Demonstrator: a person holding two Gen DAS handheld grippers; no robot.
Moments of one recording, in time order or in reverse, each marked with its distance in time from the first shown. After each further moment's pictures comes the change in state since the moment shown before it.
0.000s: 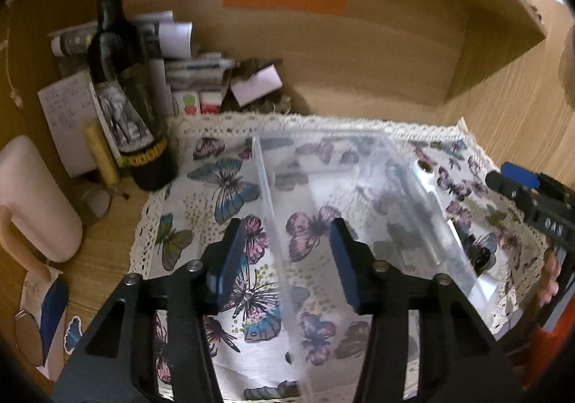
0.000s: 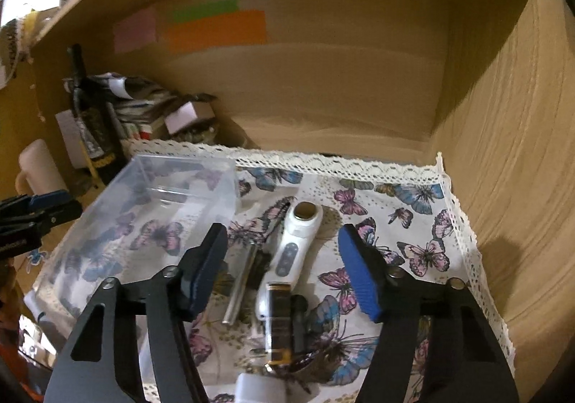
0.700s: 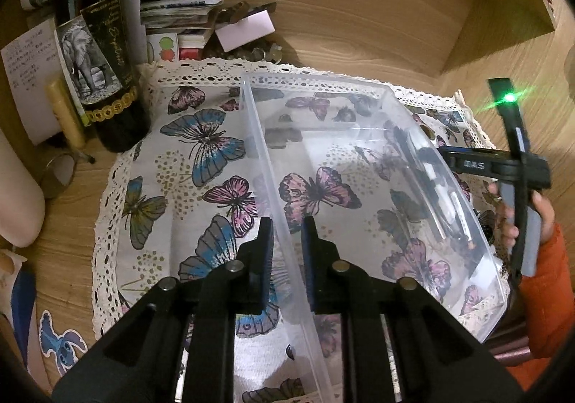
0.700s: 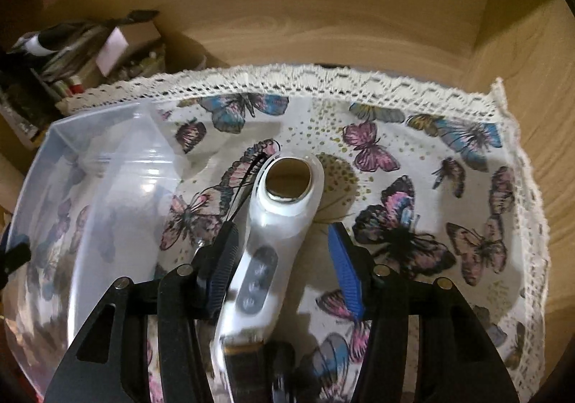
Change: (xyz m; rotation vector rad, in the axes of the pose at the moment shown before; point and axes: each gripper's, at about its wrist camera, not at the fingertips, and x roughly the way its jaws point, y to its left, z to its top) left arm 0.036 0.012 -0.012 -0.028 0.149 -0.103; right arm 0.132 -0.023 0.009 0.074 0.381 0.017
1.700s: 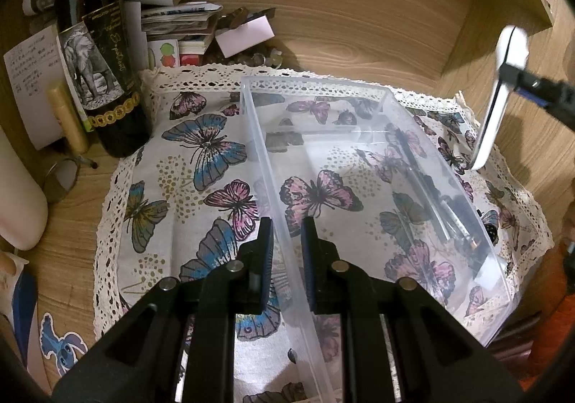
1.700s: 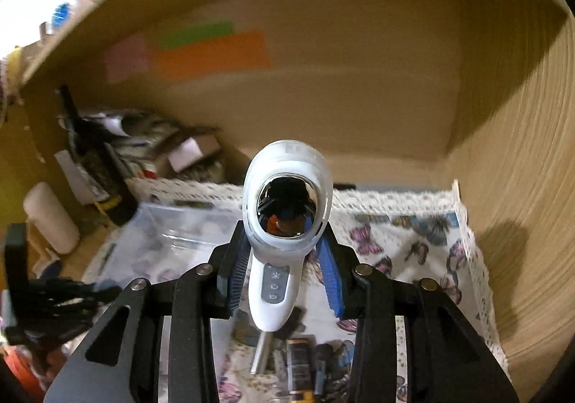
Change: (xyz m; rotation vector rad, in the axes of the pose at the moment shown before) left arm 0.000 -0.001 -0.001 0.017 -0.029 0.018; right arm -0.137 0.042 0.001 -0.040 -0.397 0.038
